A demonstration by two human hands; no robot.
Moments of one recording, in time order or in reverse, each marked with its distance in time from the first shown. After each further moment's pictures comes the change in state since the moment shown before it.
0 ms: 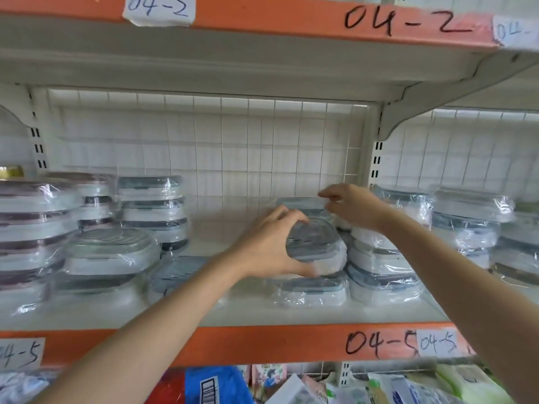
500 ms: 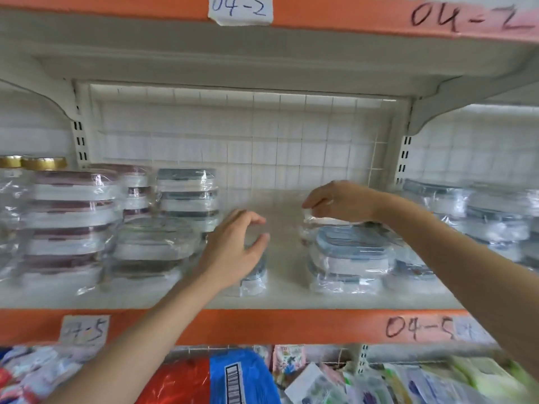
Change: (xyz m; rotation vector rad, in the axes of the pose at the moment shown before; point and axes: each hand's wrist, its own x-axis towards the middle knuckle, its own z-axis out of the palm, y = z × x) left_hand -0.098 -0.051 -0.040 -0.097 0.377 -0.190; right_hand -0.004 -0.098 0.010 -0.046 -0.248 -0.160
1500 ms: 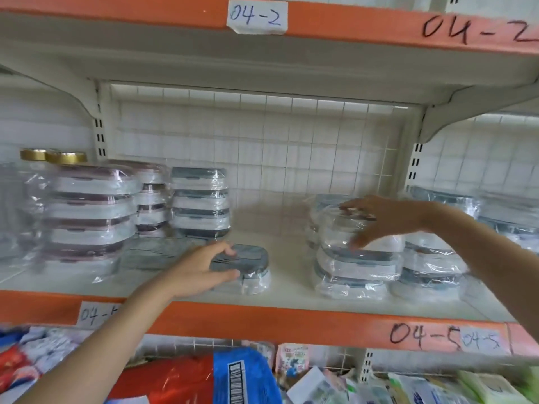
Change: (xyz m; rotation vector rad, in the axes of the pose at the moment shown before) left_hand -0.025 -0.067 -0.015 0.065 -0.500 -0.284; right_hand -0.032 0.054 -0.014 0.005 -0.232 0.131
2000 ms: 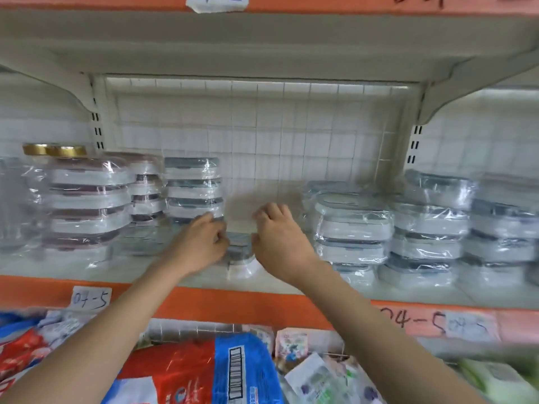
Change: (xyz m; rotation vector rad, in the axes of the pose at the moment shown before) left_hand 0.020 0.019 0.007 0.276 0.329 -0.011; right_hand 0.023 -0.127 0.108 -0.007 0.568 -0.254
